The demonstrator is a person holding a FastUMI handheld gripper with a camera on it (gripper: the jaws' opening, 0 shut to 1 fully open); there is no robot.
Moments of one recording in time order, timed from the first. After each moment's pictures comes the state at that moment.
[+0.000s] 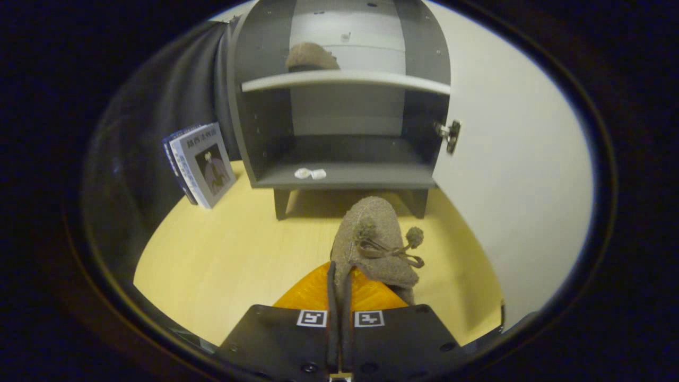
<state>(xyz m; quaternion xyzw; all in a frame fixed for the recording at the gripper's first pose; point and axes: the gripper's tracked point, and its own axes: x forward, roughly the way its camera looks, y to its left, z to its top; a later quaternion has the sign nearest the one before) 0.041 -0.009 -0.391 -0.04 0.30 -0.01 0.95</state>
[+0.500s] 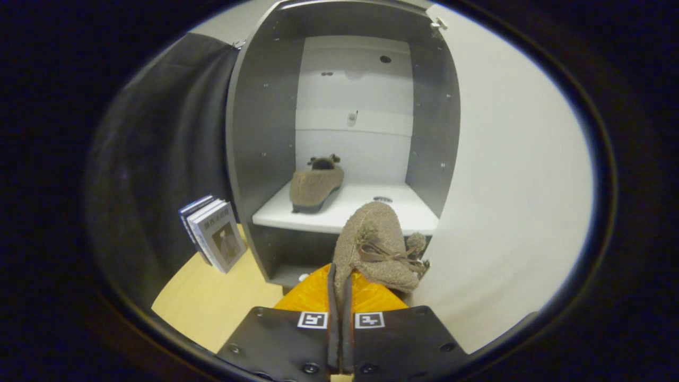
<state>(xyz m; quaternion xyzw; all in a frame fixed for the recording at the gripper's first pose) 0.137 0.000 -0.192 -0.08 0.17 0.01 0.98</state>
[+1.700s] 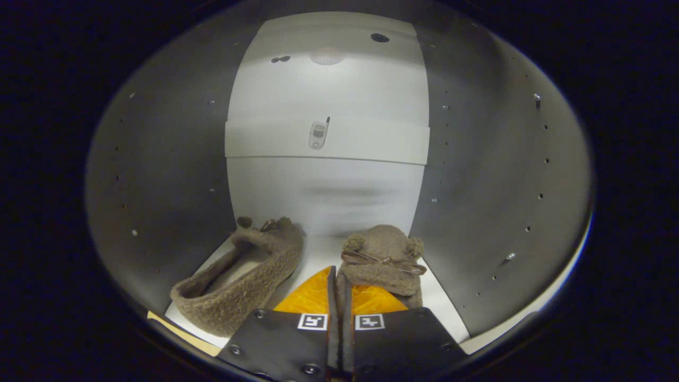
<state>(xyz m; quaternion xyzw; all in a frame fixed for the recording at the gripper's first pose) 0.376 -0.027 -0.192 -0.05 0.16 -0.02 0.99</state>
